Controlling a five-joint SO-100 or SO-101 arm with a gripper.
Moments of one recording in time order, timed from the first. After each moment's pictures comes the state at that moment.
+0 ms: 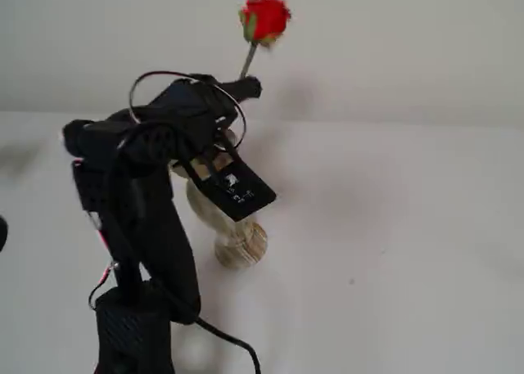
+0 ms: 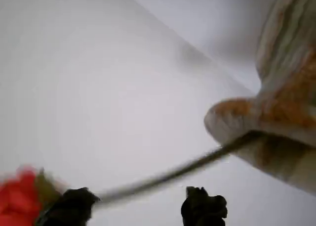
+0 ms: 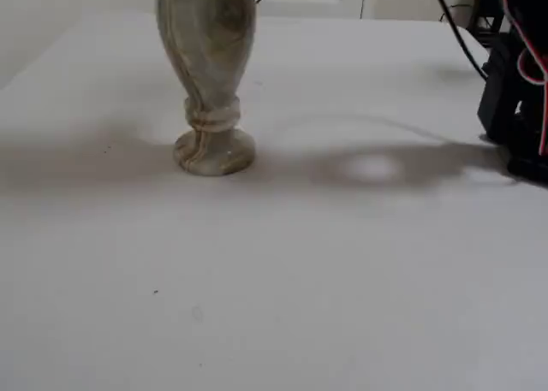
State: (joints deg) arm -5.8 59.3 -12.3 98.8 56.2
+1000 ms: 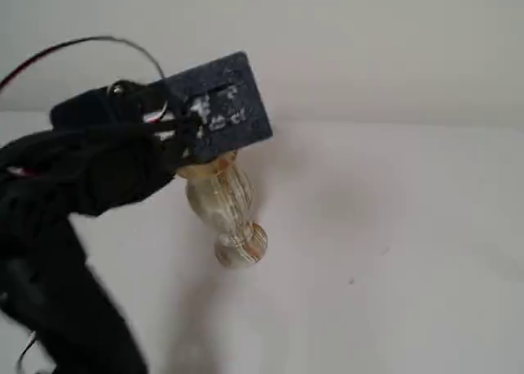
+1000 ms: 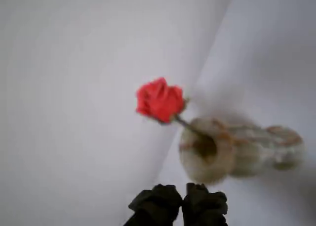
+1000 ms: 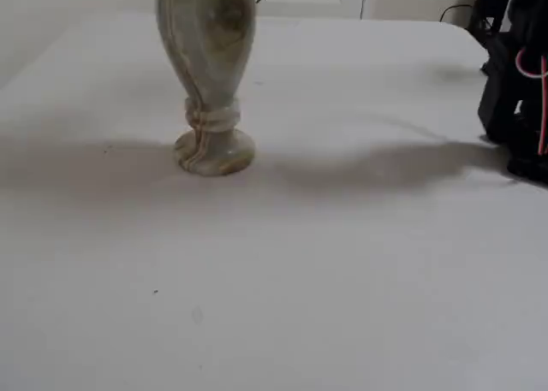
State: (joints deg) arm -4.5 104.7 25.8 101.9 -18.0
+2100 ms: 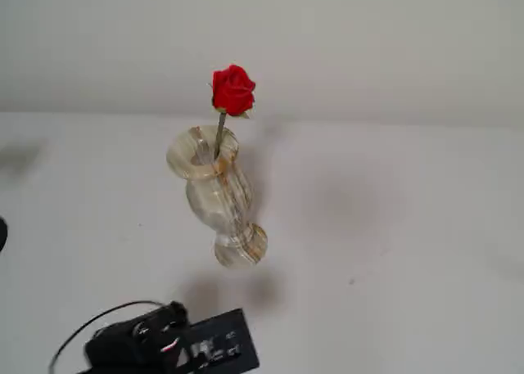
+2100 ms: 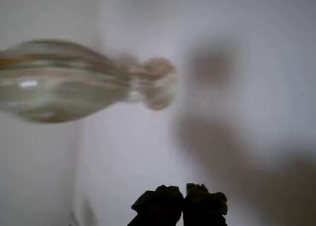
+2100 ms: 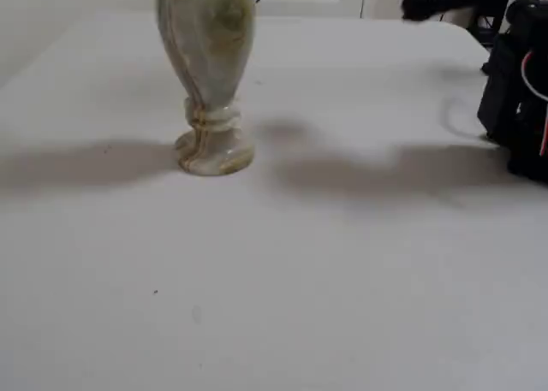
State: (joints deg) arm -8.8 189.9 153.1 77.3 -10.1
